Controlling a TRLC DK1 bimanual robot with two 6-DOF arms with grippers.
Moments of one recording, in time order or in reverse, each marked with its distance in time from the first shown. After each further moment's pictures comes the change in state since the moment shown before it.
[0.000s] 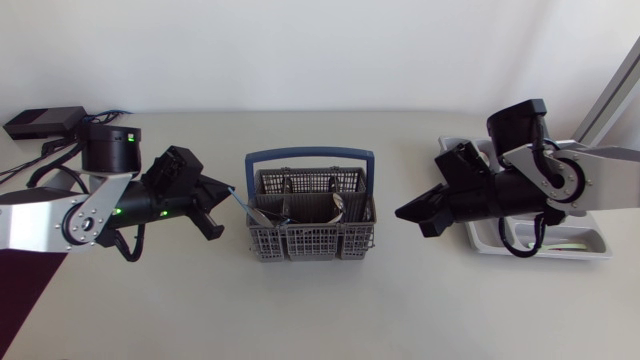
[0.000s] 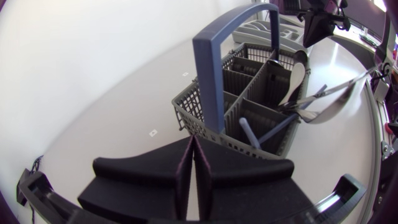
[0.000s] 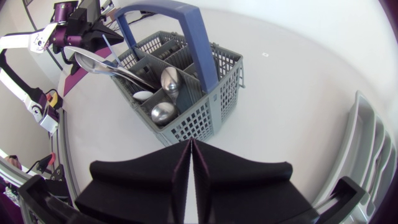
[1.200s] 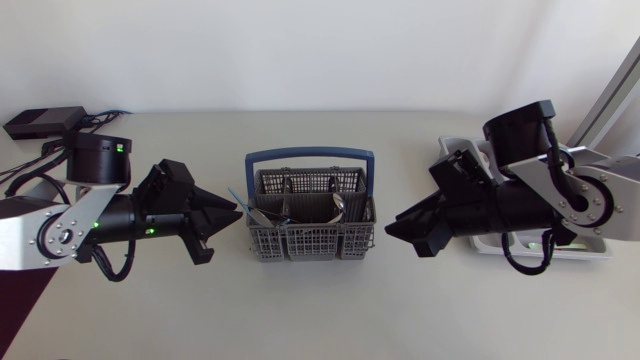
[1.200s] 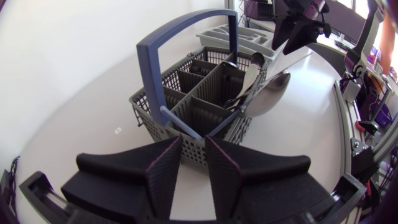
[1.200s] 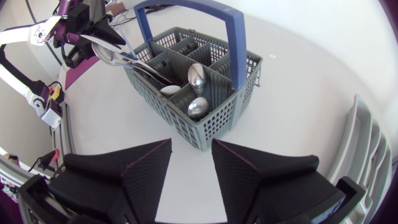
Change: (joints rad) left arm -0.010 -0.098 -0.041 -0.143 0.171 0.001; right arm 0.126 -0.143 -0.058 -0.040 0.101 0.076
